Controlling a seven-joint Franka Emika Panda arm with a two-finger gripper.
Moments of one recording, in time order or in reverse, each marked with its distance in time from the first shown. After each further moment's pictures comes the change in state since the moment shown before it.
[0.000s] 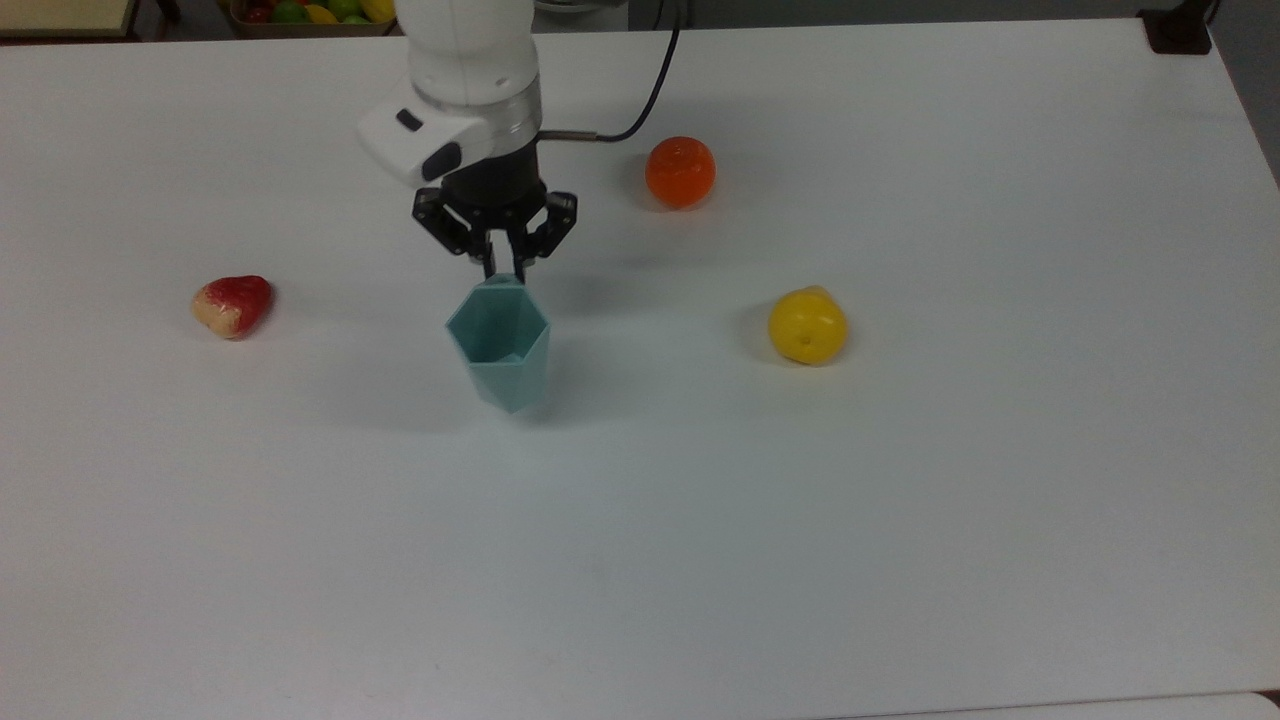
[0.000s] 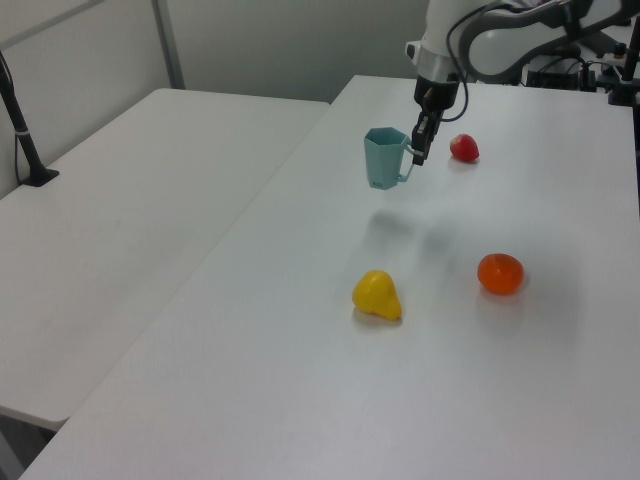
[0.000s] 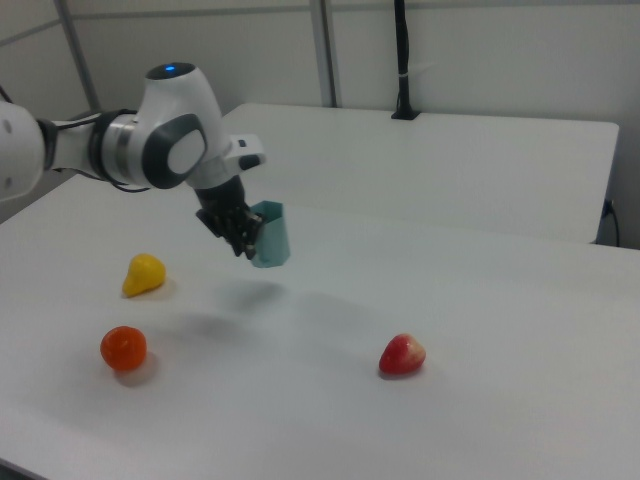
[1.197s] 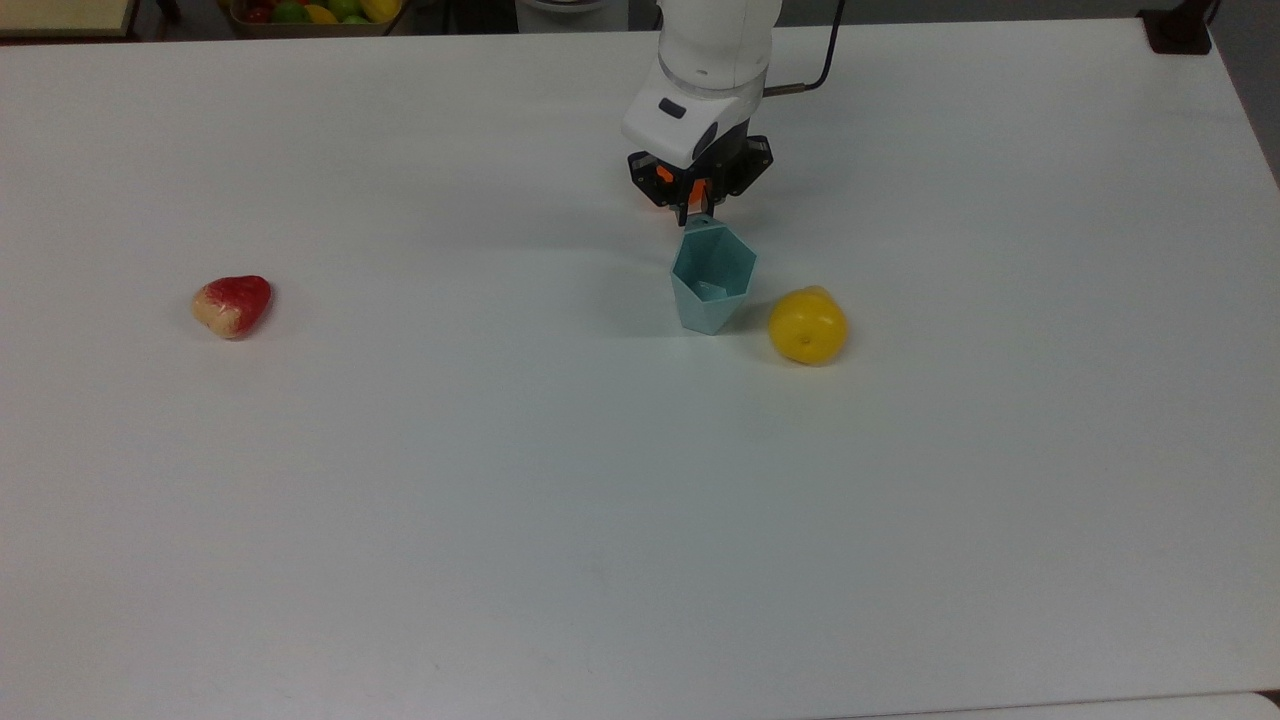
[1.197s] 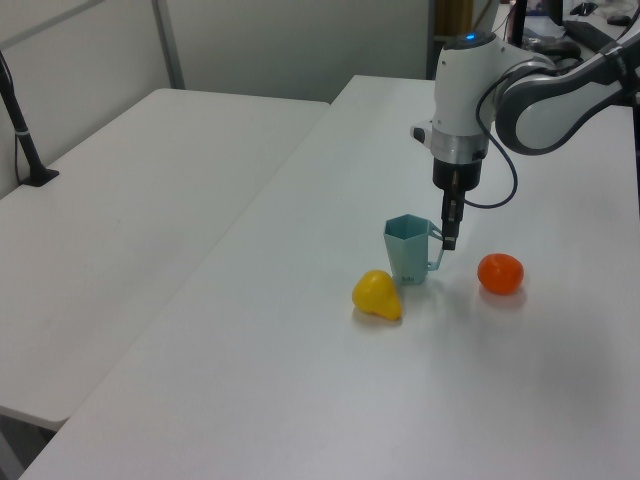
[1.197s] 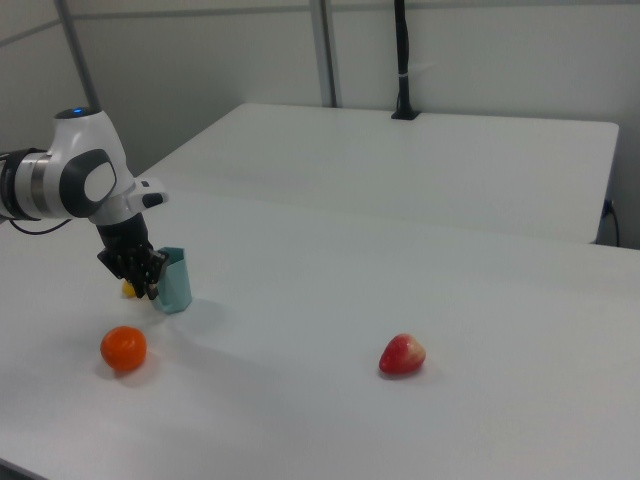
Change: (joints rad) arm 0.265 -0.071 0.021 -0.216 0.001 -0.015 0.099
